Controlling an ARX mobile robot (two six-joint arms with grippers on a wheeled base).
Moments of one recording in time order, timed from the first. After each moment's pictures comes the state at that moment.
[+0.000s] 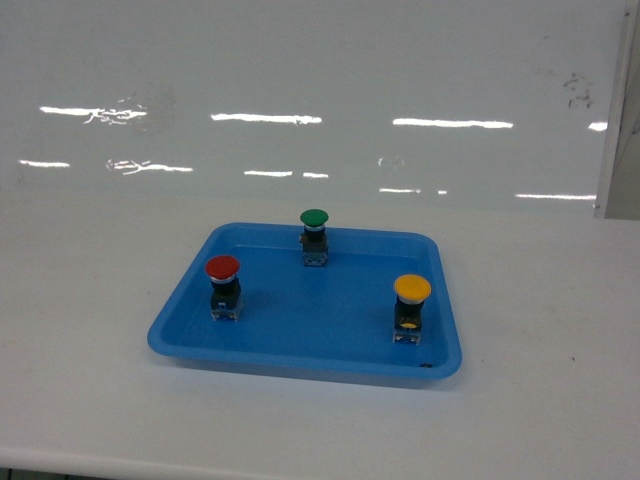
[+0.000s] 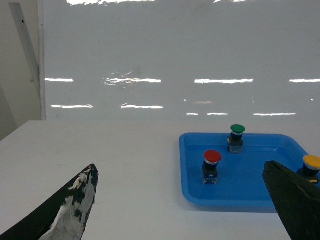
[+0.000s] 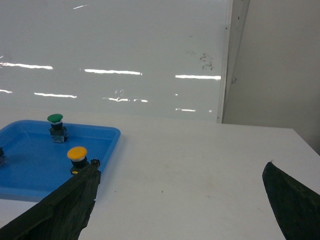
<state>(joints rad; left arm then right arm) 0.00 0.01 0.01 0.00 0.00 0.00 0.00 0.00 0.01 0.00 0.00 -0.01</state>
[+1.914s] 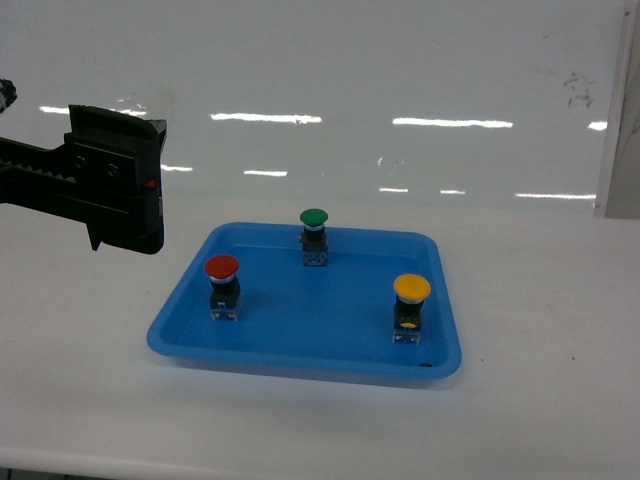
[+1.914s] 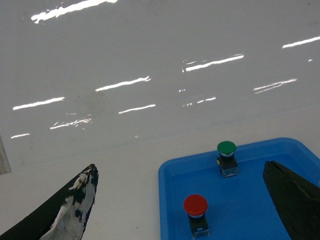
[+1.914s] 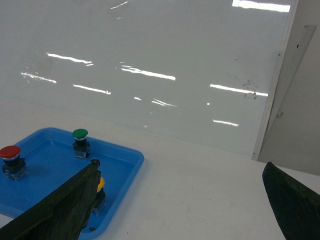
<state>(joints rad) -0.34 1.41 0.37 1.03 -0.26 0.19 -0.03 0.93 0.22 0.74 -0.23 -0.08</state>
